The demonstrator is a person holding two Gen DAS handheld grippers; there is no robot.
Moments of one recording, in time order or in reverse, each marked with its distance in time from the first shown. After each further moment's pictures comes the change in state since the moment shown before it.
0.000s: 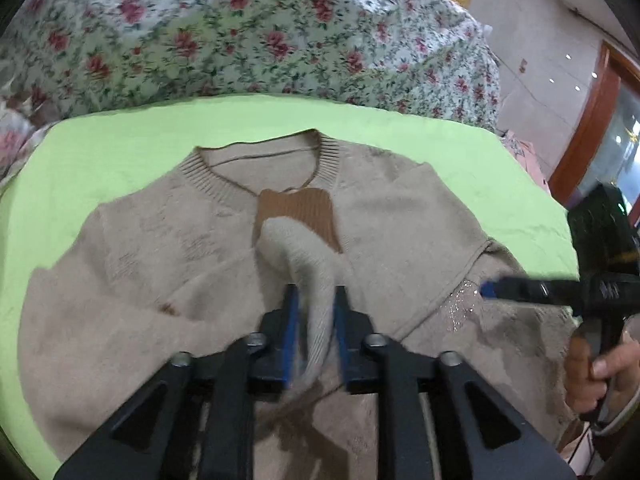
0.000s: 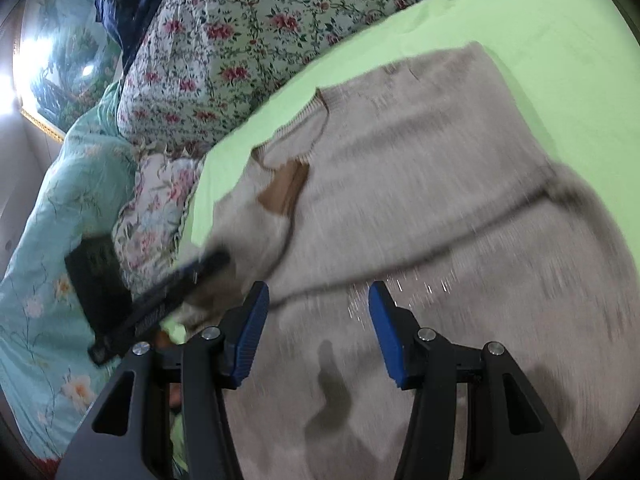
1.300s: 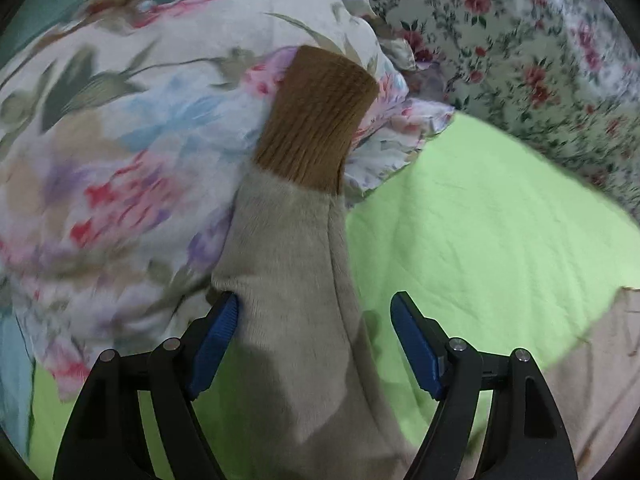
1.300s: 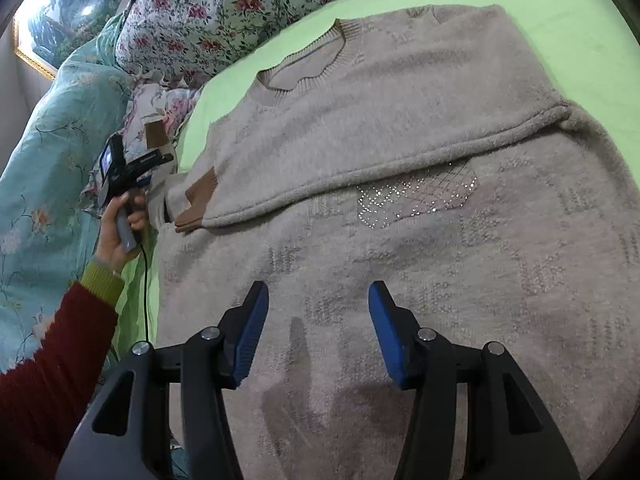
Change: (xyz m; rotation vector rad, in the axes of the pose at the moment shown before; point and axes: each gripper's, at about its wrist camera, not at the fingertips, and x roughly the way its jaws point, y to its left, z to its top) left arm -0.022 0.314 0.053 -0.423 0.038 0.732; right arm 0.010 0.012 -0.048 -0.115 0.183 -0.077
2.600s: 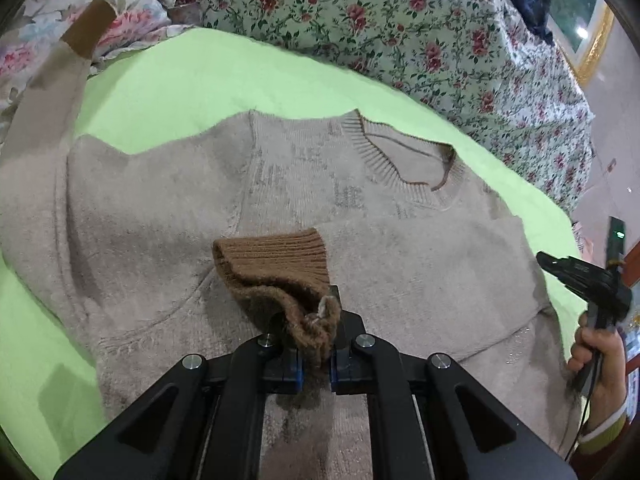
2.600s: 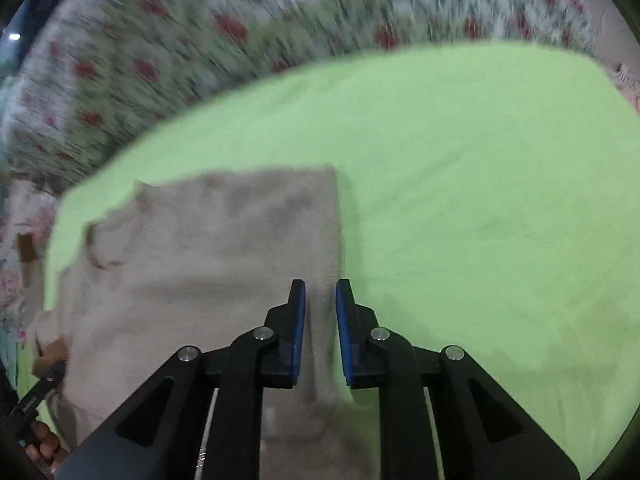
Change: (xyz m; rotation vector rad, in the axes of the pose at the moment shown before) left arm -0.123 -0.157 -0.173 0.037 0.053 -0.548; right arm -0.035 -0.089 0.144 0.036 -0.273 -0.412
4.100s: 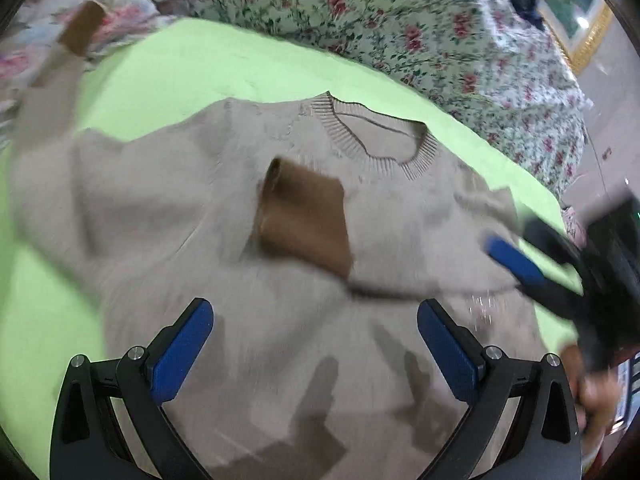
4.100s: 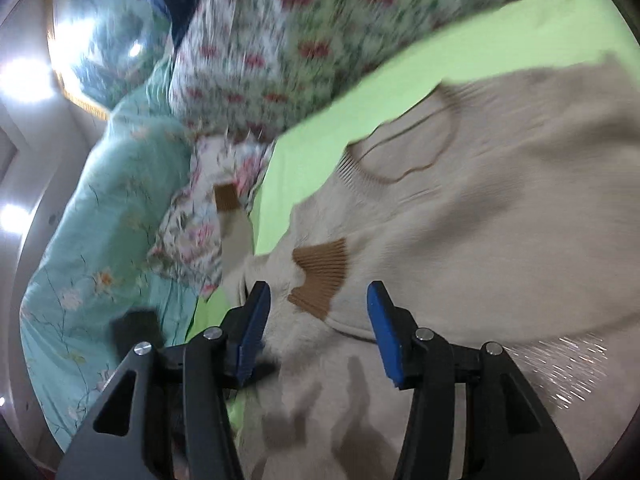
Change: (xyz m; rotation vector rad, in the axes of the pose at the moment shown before) left arm -0.014 -0.023 0.010 -0.010 0.126 -0.021; right arm -0.030 0.118 -0.062 0.073 0.145 0.683
